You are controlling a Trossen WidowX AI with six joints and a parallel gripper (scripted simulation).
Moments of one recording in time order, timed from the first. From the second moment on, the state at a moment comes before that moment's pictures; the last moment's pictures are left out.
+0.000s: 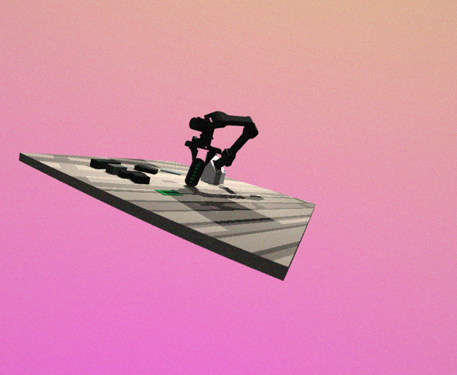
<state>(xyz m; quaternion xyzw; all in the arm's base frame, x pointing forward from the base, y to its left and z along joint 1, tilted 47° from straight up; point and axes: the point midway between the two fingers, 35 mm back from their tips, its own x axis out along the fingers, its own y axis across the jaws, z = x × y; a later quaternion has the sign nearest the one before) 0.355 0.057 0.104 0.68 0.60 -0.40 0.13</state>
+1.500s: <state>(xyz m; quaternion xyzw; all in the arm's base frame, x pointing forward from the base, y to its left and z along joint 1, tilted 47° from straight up) 0.368 0.091 0.116 0.69 0.60 -0.39 0.12</state>
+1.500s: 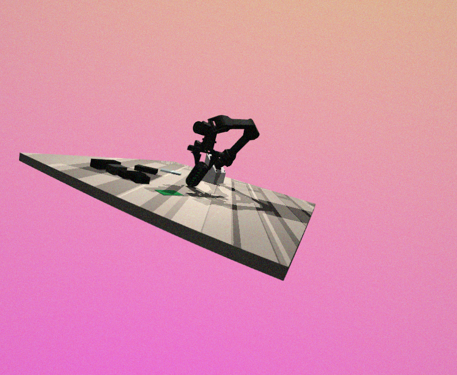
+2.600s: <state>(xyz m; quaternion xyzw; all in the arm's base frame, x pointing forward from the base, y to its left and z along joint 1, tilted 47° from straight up) 0.375 0.118 0.120 0.69 0.60 -0.39 0.12</state>
